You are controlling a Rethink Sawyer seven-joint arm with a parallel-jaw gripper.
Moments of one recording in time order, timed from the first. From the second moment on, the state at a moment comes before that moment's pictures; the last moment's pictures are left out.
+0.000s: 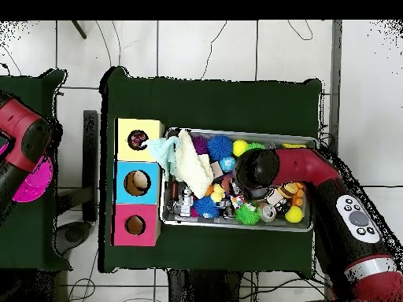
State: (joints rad) arm -0.75 -0.48 0.53 1.53 -0.66 1.08 1.43
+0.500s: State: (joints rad) arm -0.68 -0.45 0.46 1.53 -0.66 1.13 1.43
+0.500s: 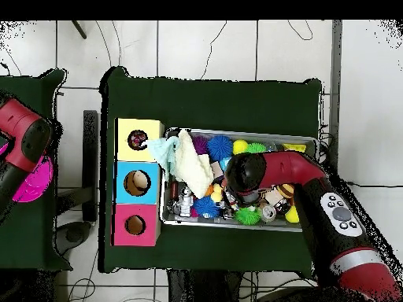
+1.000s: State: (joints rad) arm -0.64 -0.42 0.43 1.52 -0.66 1.17 1.43
